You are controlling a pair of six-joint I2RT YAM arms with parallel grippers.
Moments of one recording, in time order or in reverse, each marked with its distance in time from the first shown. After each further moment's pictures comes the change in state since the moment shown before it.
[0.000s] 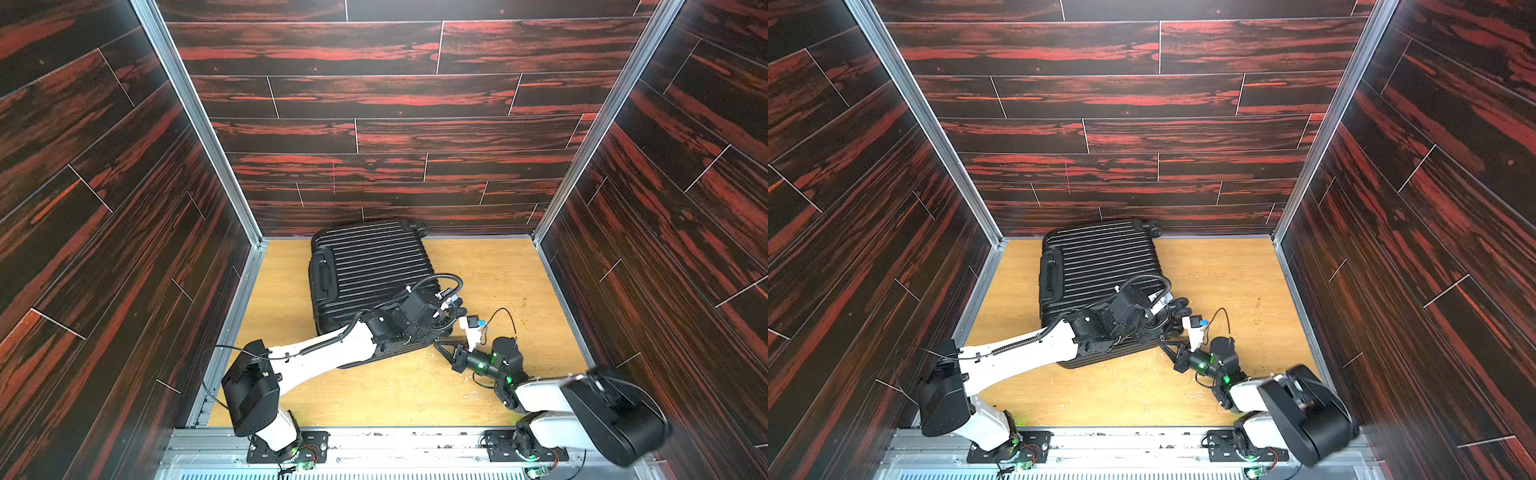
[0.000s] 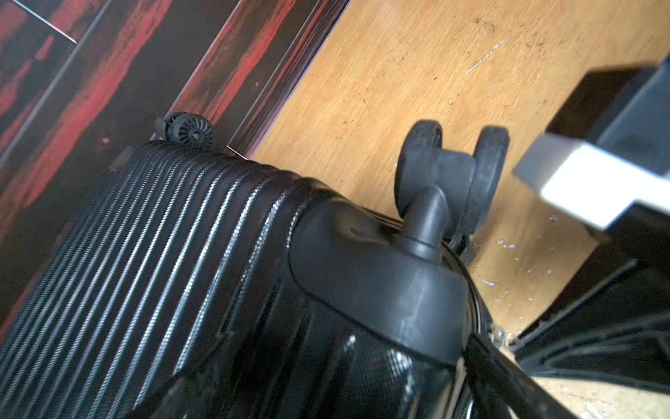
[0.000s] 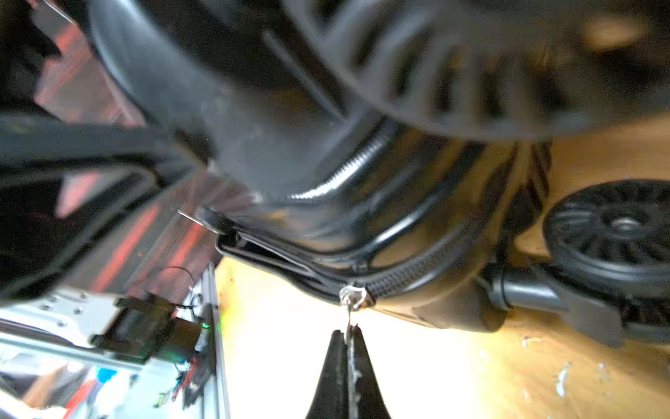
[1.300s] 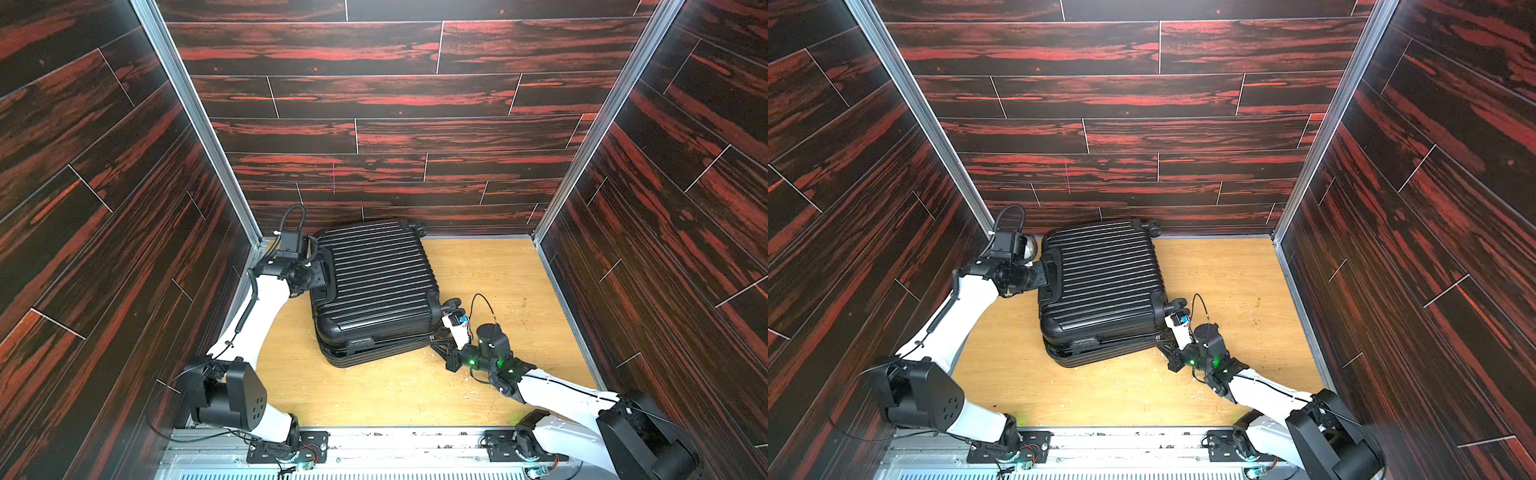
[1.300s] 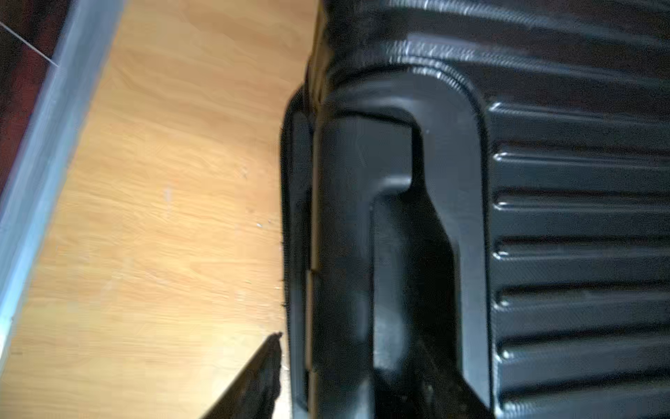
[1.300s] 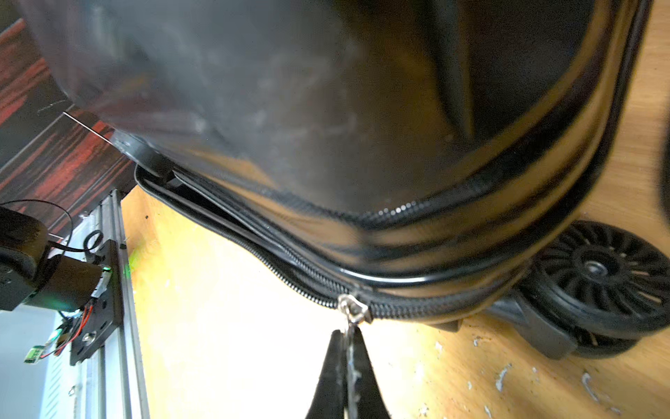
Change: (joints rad) left arm 0.884 -0.077 0.098 -0.475 0.392 -0.603; right arm 0.088 -0.150 0.182 -0.567 0.154 -0.339
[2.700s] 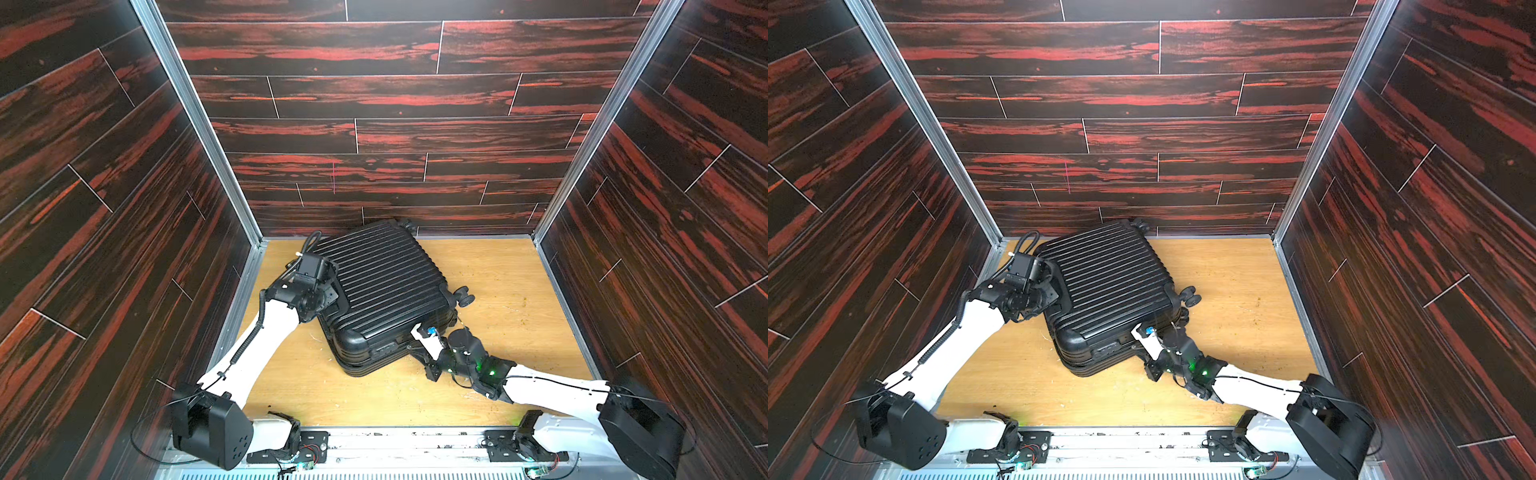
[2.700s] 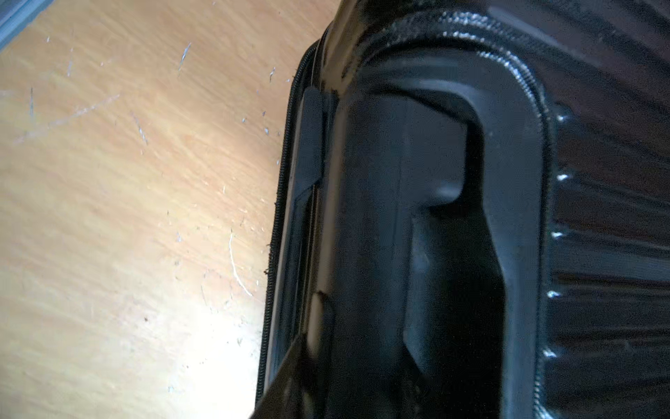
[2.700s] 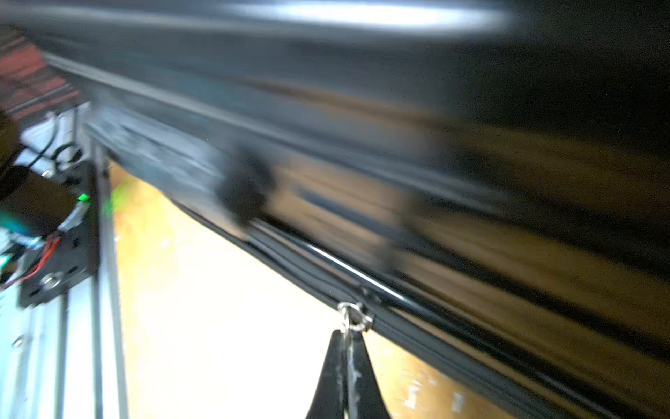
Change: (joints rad) left arm -0.224 -0.211 -0.211 -0.010 -0.226 -0.595; right arm 0.334 0.088 0.149 -0.082 0.229 -0.188
